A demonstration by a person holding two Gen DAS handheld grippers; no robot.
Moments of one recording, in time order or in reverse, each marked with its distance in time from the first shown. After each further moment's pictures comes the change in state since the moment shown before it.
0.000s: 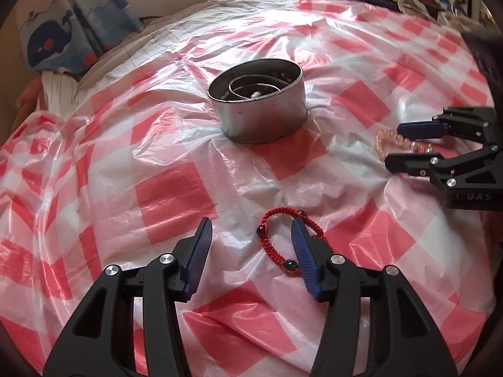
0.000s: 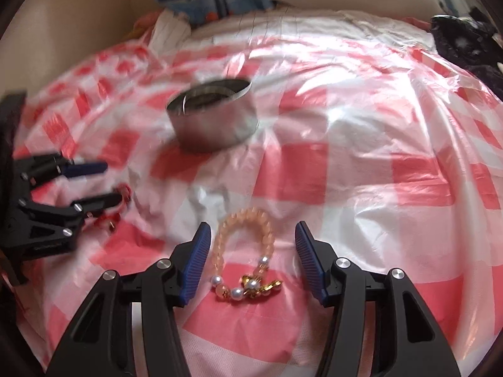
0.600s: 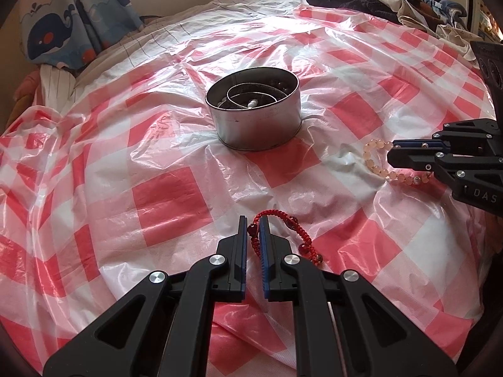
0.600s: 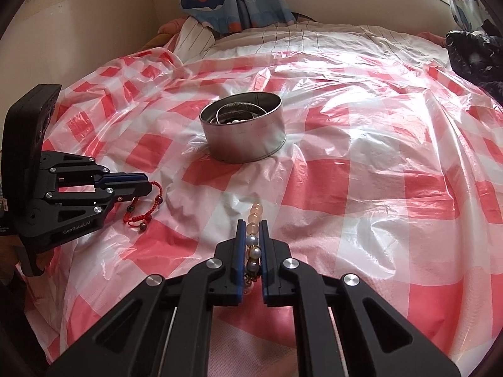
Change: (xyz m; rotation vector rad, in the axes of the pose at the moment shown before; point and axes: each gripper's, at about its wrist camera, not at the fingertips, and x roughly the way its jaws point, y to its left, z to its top) left arm -0.008 0.006 0.003 -0.048 -0.022 -0.050; right arm -0.021 0.007 0.001 -0.022 -0.068 0.092
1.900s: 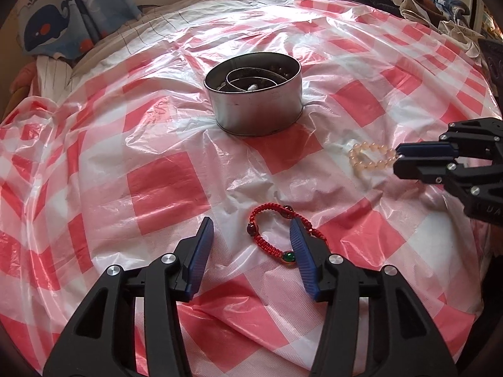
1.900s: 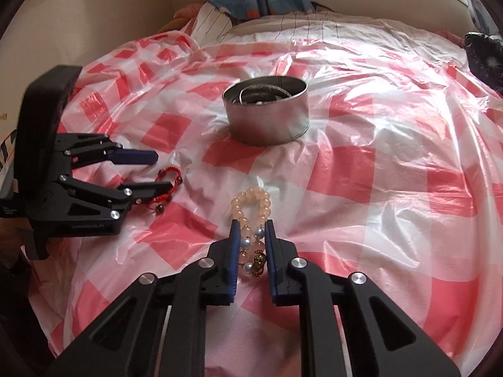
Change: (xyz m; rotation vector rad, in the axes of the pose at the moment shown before) left arm 0.008 0.002 -0.005 -0.010 0.046 -0.017; right arm 0.001 0.013 -0.006 -0.044 0.046 0.055
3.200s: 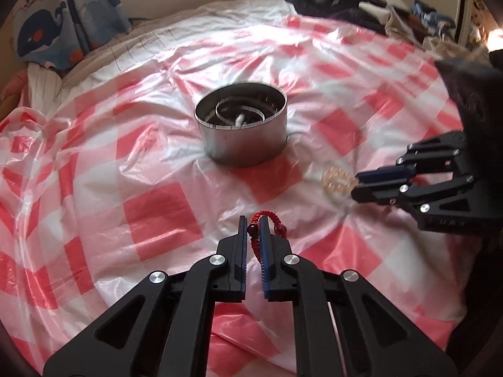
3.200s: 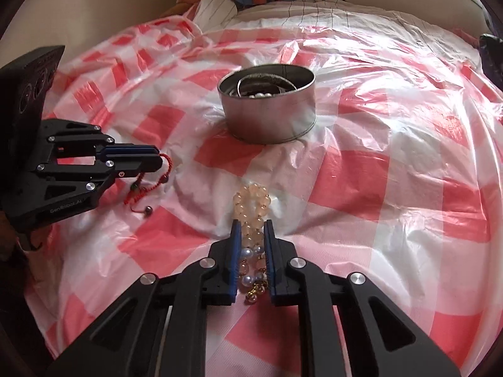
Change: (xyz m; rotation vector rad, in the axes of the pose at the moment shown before) left arm -0.019 0.007 0.013 -0.006 -0.093 -0.099; right arm 0.022 -0.007 0.013 -0.025 0.069 0.034
